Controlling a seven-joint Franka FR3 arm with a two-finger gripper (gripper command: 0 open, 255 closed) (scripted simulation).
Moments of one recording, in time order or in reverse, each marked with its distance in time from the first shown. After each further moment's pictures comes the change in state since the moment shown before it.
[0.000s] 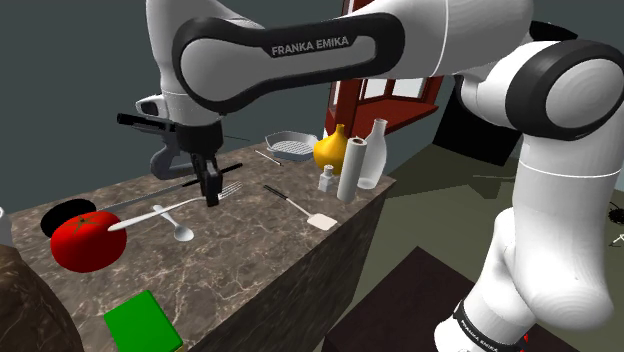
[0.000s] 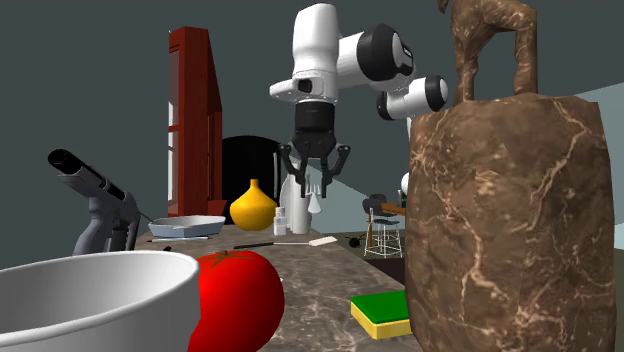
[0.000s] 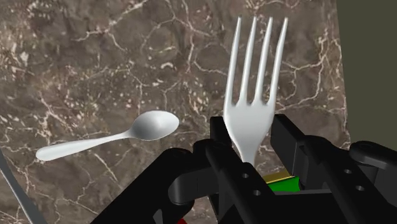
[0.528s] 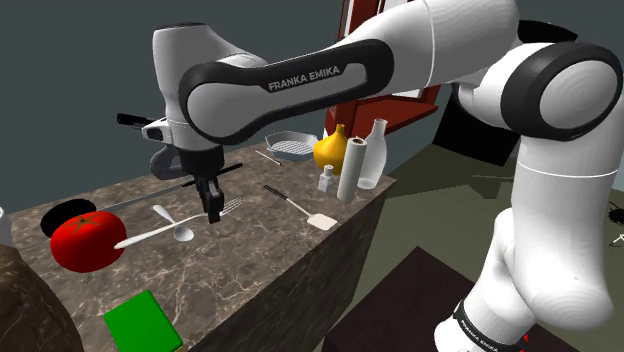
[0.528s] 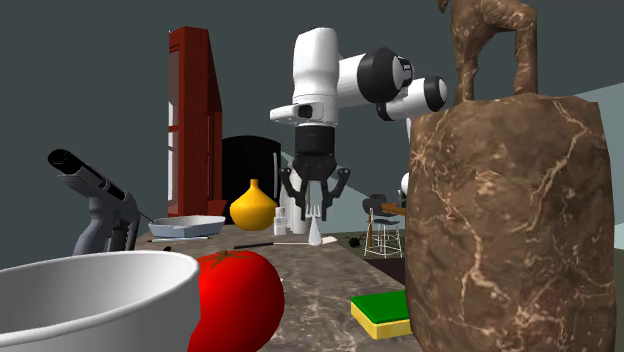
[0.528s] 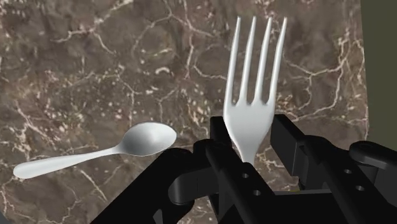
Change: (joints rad) arm -0.002 0.013 -0.003 -0.092 -0.006 0.104 0.008
